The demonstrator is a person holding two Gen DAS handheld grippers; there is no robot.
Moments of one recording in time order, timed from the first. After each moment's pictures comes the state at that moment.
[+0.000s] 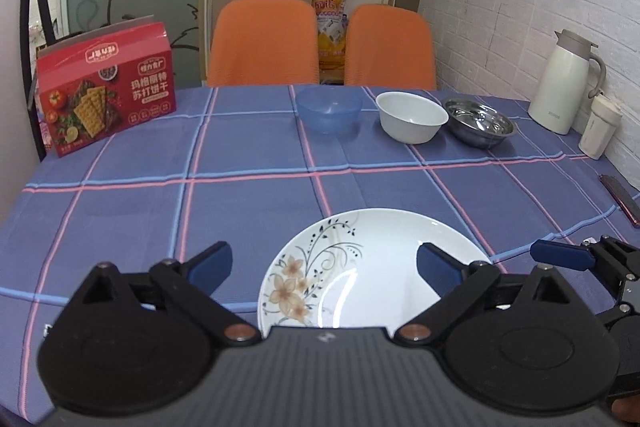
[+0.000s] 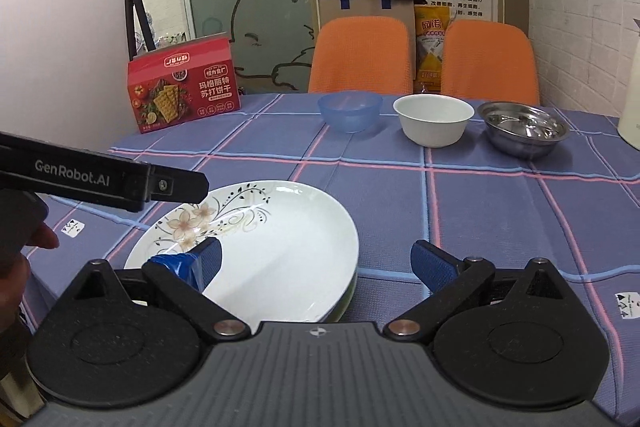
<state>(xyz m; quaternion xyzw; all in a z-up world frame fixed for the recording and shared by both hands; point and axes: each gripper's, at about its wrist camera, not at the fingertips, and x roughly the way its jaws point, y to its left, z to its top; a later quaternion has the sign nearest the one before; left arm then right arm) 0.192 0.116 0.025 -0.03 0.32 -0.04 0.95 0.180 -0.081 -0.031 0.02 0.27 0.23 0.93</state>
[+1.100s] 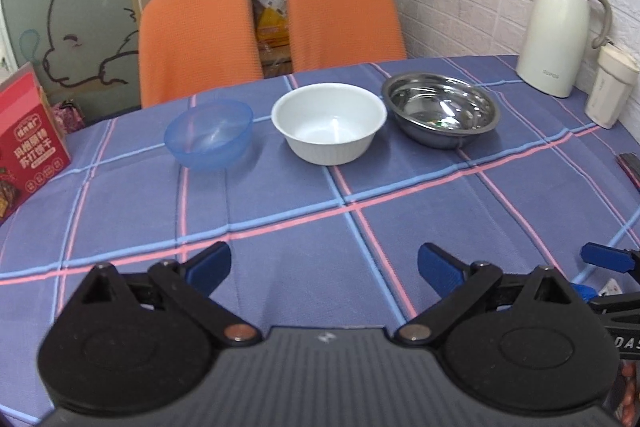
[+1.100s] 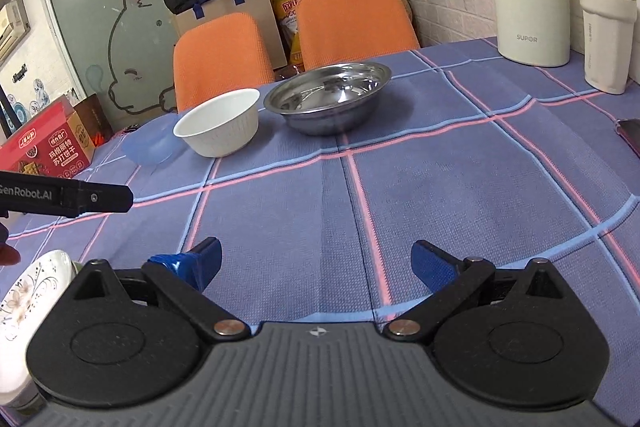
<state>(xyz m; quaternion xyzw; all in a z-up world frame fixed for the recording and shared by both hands) 0.332 -0.010 0.006 0.04 0.37 -0.05 0.93 0.270 -0.229 -0.074 0.13 0.31 0.11 0.93</state>
